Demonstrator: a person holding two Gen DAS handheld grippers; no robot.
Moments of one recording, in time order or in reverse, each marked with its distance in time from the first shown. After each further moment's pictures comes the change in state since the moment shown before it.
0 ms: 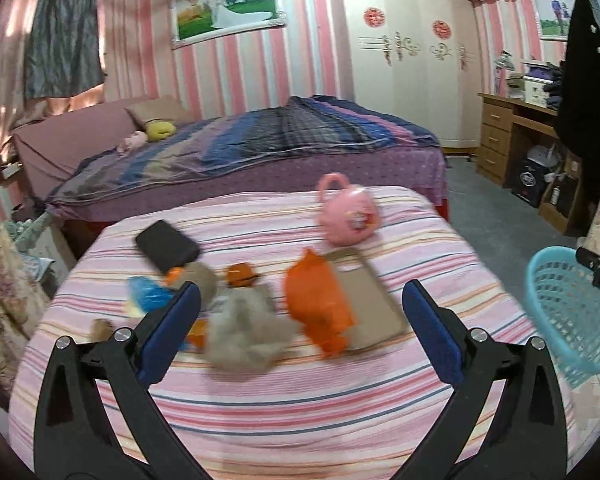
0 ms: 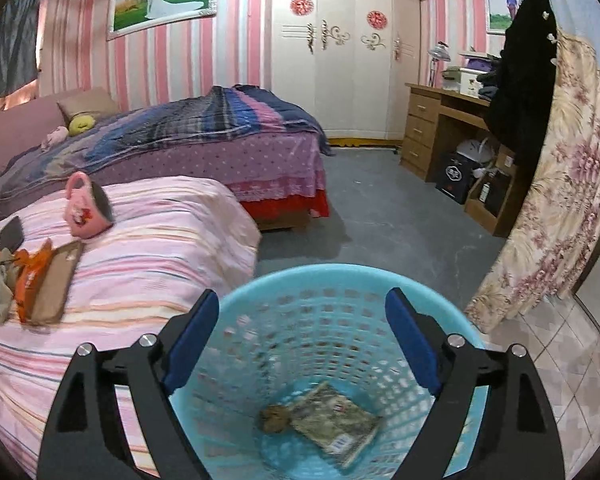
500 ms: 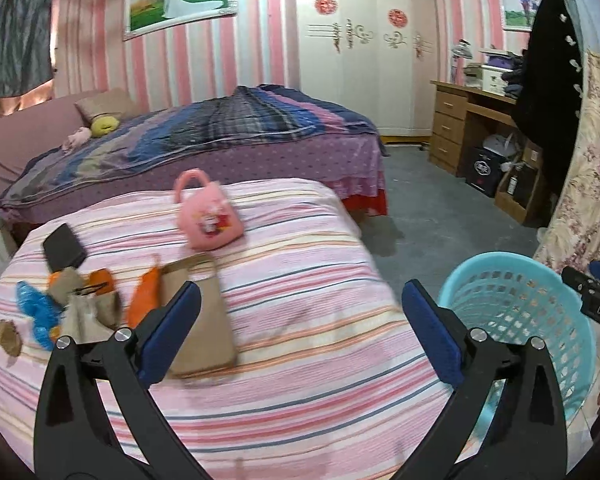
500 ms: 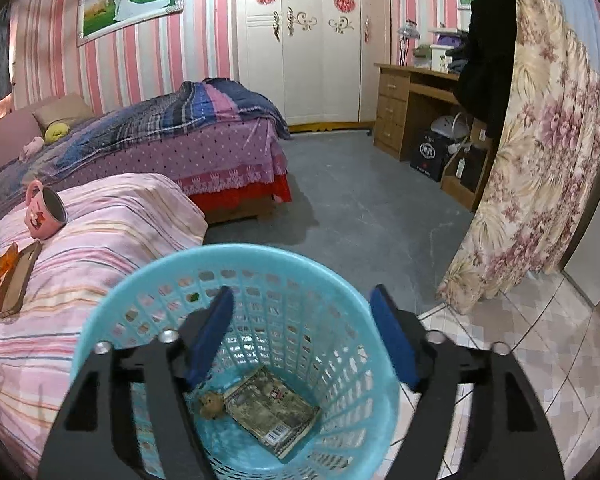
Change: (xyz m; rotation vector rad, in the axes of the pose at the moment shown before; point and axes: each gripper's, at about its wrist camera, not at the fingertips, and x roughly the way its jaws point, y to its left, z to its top) left arm 0.035 -0.141 0.015 0.025 0.039 -0.172; right arm 0.010 -0.098 -0.012 0.055 0.042 -0.074
